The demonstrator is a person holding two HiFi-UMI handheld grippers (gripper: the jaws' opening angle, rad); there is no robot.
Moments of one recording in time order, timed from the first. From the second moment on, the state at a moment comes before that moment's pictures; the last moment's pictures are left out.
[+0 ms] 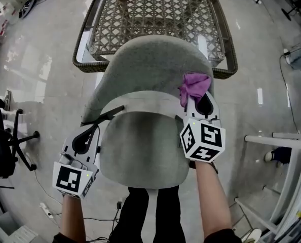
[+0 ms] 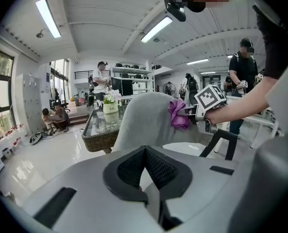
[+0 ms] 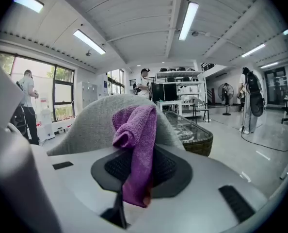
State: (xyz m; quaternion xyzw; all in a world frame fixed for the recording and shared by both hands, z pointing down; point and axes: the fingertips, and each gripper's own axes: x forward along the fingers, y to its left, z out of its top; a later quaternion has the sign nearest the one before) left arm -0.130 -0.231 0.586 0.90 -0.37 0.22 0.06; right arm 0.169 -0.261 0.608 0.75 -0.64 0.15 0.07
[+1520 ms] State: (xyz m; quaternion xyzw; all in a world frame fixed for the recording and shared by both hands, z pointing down) left arm -0.132 -0.208 0.627 0.89 -0.36 0.27 0.07; right arm 0.150 -0.255 0.706 0.75 -0.64 0.15 0.11
